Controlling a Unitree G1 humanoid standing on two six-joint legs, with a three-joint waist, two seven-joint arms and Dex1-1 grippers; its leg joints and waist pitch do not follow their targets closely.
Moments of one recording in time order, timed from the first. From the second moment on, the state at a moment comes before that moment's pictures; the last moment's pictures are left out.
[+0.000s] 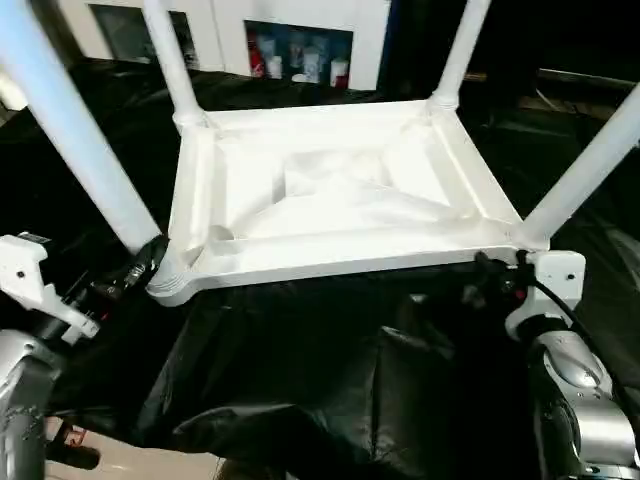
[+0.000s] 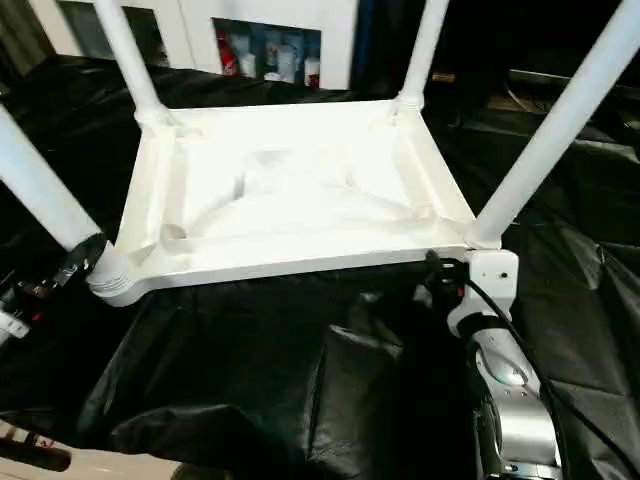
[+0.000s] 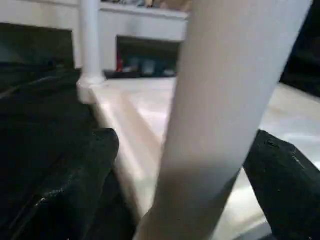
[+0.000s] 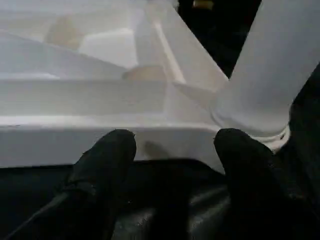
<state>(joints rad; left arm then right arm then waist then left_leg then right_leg) -0.02 0.33 0.45 -0.17 -0.45 0.24 -0.66 -0.05 -0.22 -0.15 -0.02 0.14 0.22 0.11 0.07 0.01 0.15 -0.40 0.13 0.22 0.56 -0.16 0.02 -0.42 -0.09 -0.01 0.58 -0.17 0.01</state>
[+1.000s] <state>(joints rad) -0.06 0.44 0.16 -0.52 -0.95 0.68 -0.84 -0.39 -0.23 0.03 0.38 0.00 0.30 0.22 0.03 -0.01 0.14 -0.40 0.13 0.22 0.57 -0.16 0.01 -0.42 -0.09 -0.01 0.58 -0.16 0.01</state>
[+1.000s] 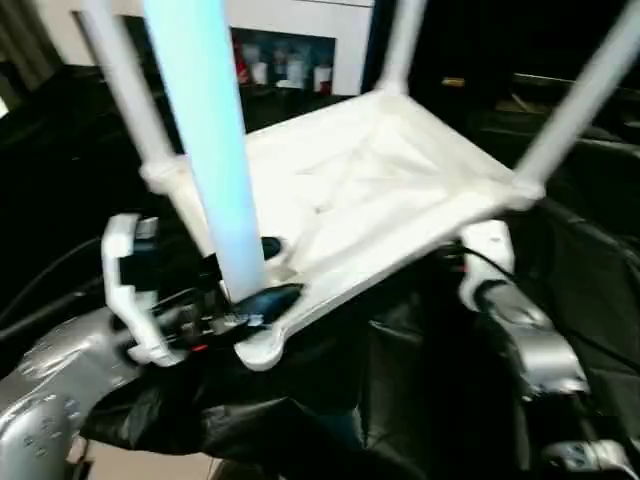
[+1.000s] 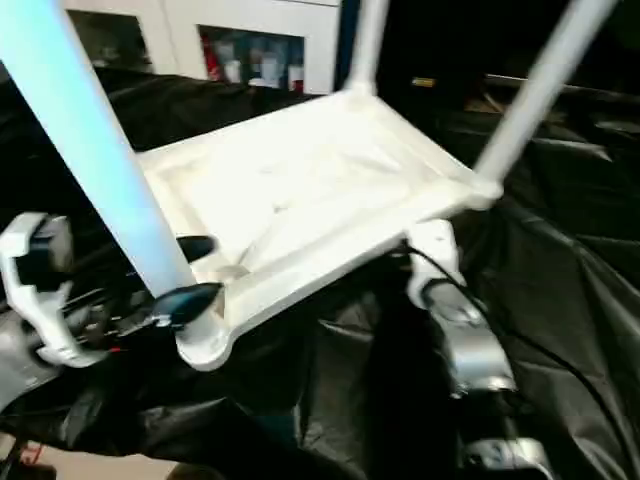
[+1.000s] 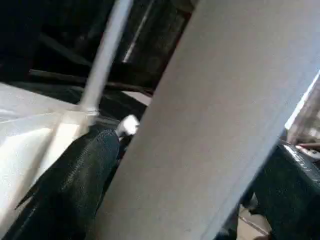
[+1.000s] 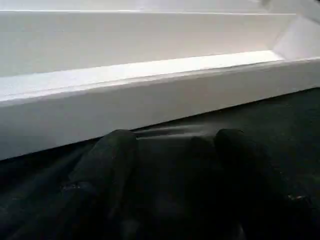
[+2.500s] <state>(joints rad) -0.40 0.37 -0.24 -0.20 -0.54 0.43 -0.91 -0.50 -0.30 0.07 0.44 0.01 0.13 0.53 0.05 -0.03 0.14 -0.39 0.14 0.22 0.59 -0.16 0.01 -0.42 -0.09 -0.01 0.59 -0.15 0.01</state>
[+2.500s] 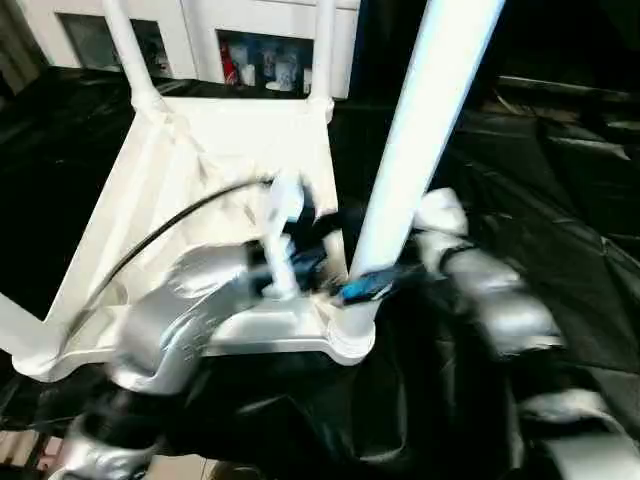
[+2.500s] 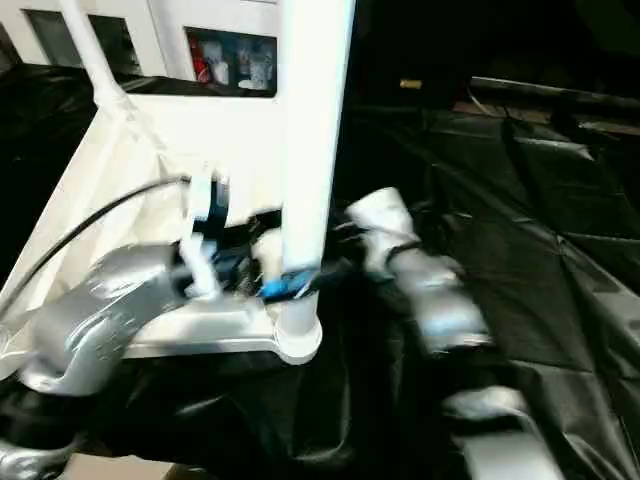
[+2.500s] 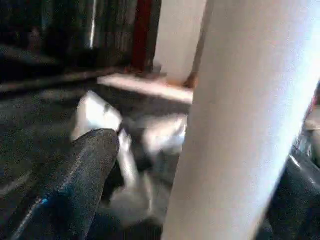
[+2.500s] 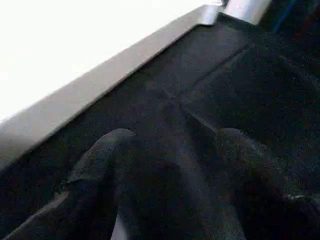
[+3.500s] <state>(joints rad) -0.35 0.64 -0.38 0.08 -0.21 0.25 -1.12 -0.20 -0.61 0.11 -0.12 0.18 0.35 0.95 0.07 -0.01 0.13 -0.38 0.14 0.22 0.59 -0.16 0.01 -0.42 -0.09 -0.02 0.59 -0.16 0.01</state>
